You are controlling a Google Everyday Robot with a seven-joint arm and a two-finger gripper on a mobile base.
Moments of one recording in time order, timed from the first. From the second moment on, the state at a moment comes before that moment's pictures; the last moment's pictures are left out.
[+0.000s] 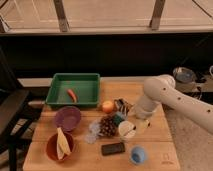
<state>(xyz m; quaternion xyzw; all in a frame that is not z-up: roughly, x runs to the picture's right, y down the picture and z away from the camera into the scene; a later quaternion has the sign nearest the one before) 0.151 0.176 0.712 -0.37 -0.16 -0.06 0.92</state>
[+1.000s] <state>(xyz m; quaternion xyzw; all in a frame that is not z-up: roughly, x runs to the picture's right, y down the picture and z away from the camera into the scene) 0.191 0.092 0.728 -0.36 -0.11 0.04 0.93</state>
